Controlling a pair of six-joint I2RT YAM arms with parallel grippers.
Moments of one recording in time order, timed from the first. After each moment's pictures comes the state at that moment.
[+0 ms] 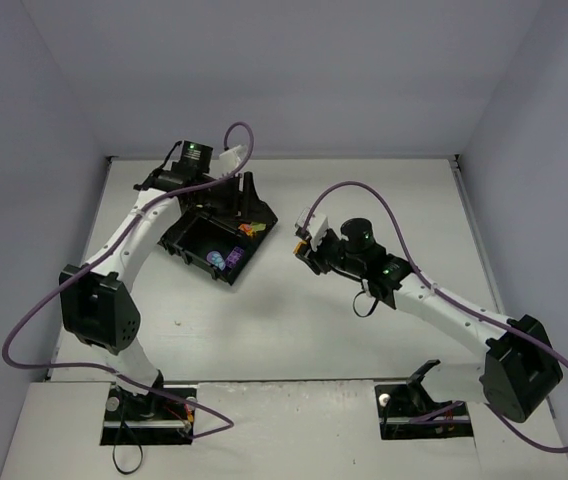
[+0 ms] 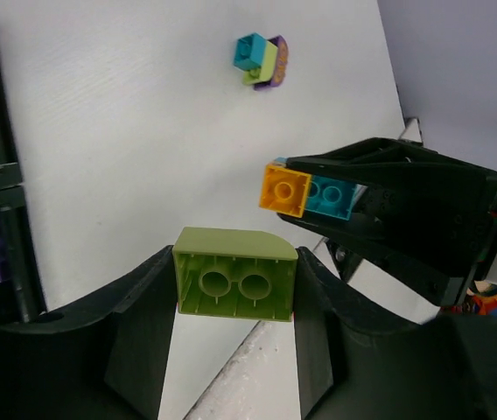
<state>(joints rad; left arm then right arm) -0.34 1.68 1.61 -0.75 0.77 -0.31 0.65 1.26 0.78 0.08 -0.25 -0.35</state>
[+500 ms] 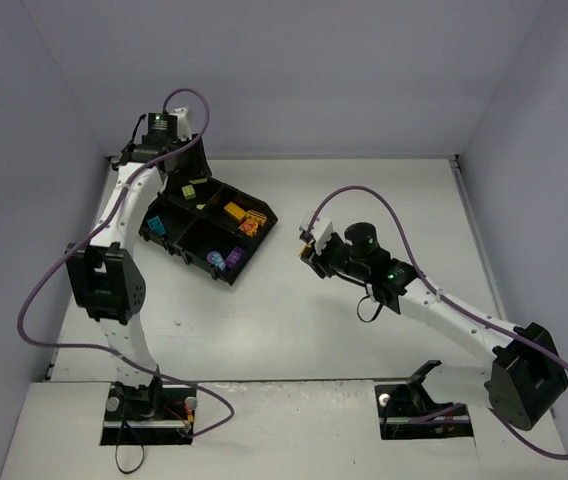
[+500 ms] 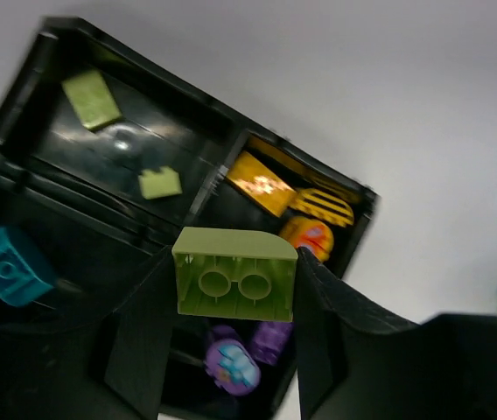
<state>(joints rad) -0.13 1.85 1.86 -0.74 0.18 -0.25 0.65 1.22 0.75 0.05 -0.21 -0.35</state>
